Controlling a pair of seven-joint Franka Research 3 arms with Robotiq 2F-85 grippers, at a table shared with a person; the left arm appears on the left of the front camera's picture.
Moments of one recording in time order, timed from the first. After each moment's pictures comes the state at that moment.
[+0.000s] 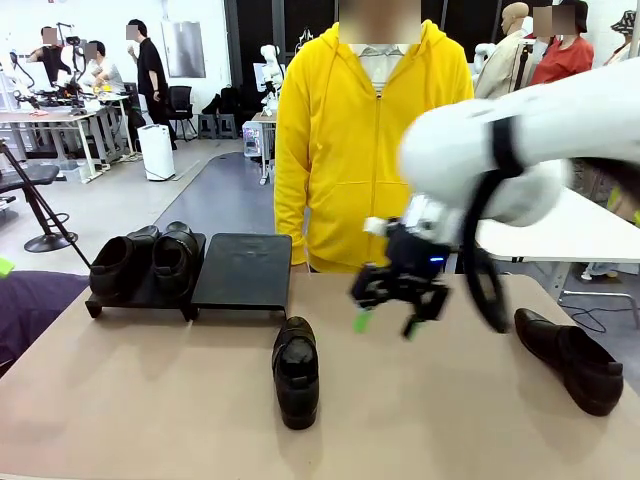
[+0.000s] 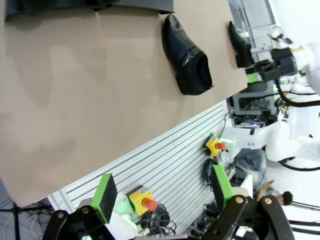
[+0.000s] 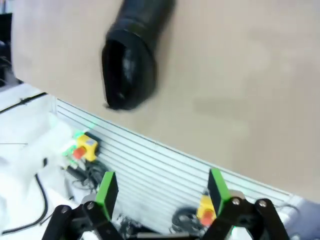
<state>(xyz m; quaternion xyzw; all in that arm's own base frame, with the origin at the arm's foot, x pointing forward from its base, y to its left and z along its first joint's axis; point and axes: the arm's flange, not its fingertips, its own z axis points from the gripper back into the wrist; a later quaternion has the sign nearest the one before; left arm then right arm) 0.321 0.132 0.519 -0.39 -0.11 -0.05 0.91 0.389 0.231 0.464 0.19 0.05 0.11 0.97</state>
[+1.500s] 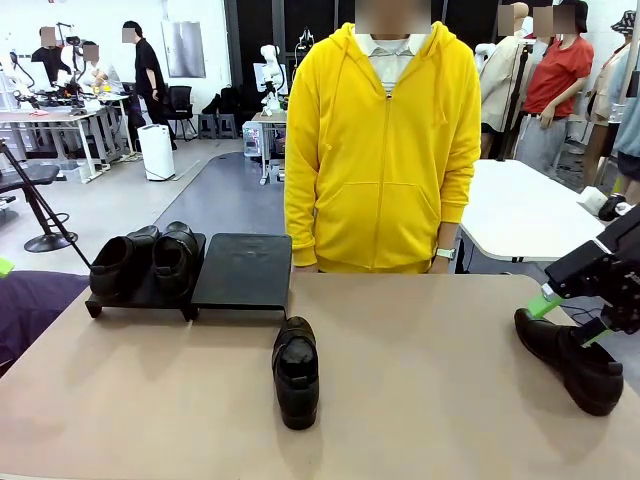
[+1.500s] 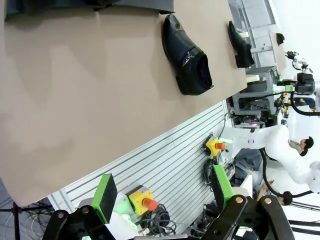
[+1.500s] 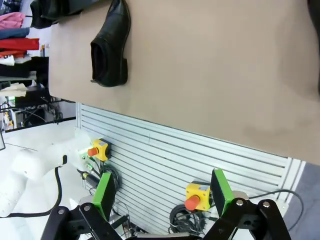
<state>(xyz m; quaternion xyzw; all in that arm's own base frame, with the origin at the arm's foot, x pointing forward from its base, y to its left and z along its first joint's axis) 0.321 0.132 0.519 -0.39 -0.11 -0.05 0.91 0.282 0.008 0.514 0.30 -0.06 0.02 0.95</state>
